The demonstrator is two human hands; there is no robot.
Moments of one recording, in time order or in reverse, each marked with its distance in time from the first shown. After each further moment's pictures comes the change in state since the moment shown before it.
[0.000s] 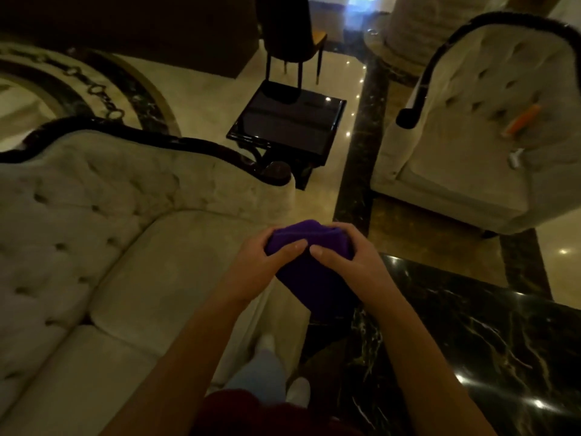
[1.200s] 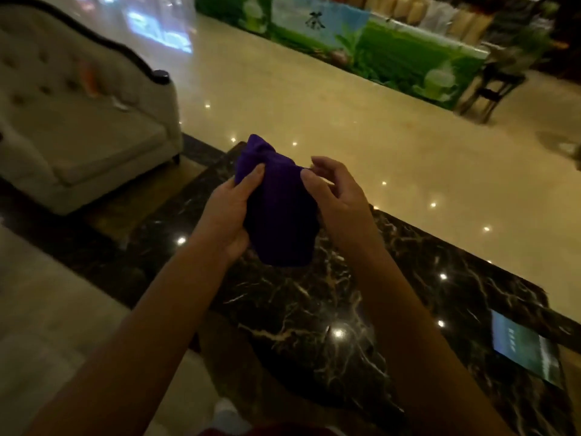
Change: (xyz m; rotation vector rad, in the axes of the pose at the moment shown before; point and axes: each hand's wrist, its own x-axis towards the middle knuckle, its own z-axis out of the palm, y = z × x) left_hand -0.294 0.057 0.186 -0.210 -1.211 -0.342; right_hand -0.466 -0.035 0.090 -0.080 1.506 0.044
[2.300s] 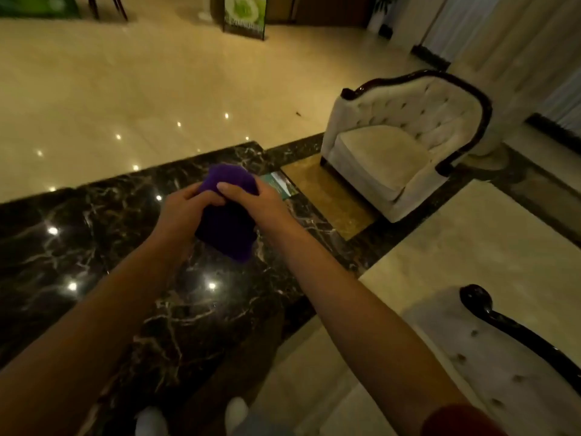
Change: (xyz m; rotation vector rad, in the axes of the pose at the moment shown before) left_hand -0.053 -0.325 0.368 0.623 -0.816 -0.297; right_hand -0.247 0.167 -0.360 0.260 0.952 0.516
